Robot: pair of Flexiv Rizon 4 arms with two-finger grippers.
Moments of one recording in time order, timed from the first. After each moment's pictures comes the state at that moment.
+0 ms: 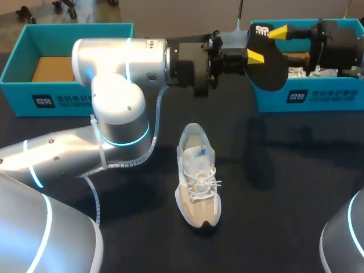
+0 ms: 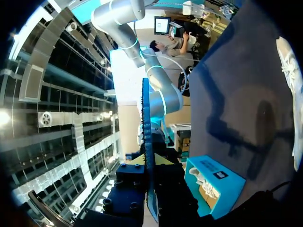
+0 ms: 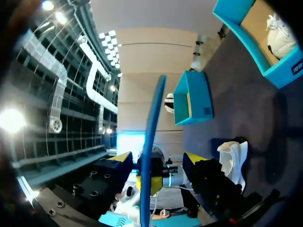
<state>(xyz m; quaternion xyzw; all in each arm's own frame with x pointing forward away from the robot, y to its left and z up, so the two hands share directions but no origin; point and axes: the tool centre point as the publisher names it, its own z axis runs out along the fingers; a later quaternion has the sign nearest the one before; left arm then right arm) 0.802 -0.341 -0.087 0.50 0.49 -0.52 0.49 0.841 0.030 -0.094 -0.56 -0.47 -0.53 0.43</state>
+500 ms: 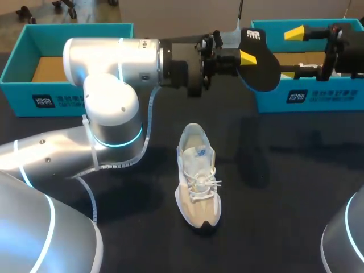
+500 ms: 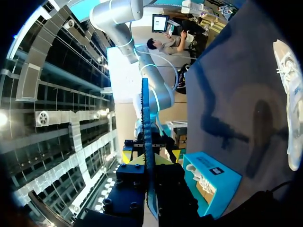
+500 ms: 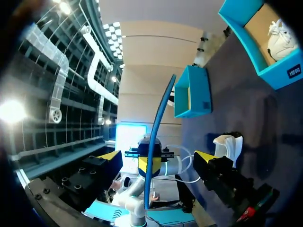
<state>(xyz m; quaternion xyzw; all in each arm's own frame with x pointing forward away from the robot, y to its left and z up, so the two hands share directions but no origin) 0.802 -0.329 -0.089 0.50 0.50 -0.50 0.49 0.821 0.007 -0.093 -0.54 -0.49 -0.53 0.43</state>
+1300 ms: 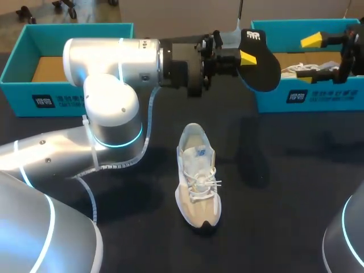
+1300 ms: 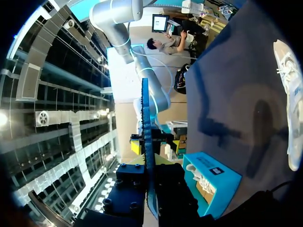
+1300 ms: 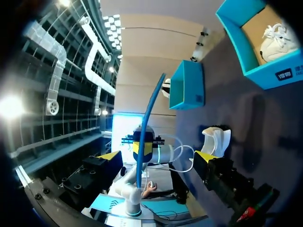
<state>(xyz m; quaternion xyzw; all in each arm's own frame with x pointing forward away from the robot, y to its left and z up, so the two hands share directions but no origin) 0.801 -0.329 -0.089 0.50 0.50 -0.50 0.49 0.805 -0.037 -0.107 -0.53 -0.53 -0.50 0.44</state>
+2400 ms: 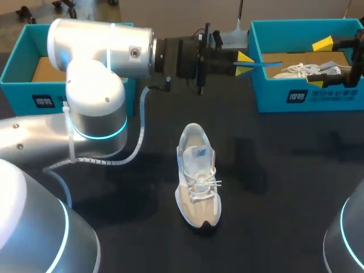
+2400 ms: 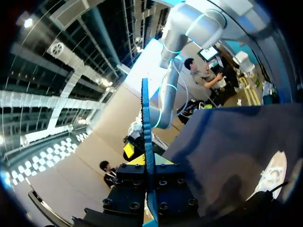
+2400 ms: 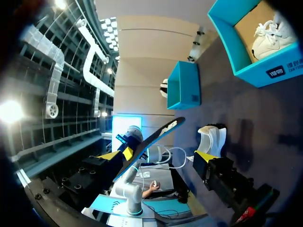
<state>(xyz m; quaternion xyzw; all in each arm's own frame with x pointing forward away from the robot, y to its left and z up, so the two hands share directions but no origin) 0.765 -0.314 -0.073 0.34 0.66 -0.62 0.26 0.806 -0.057 -0.114 -0.53 -0.52 -0.49 0.44</state>
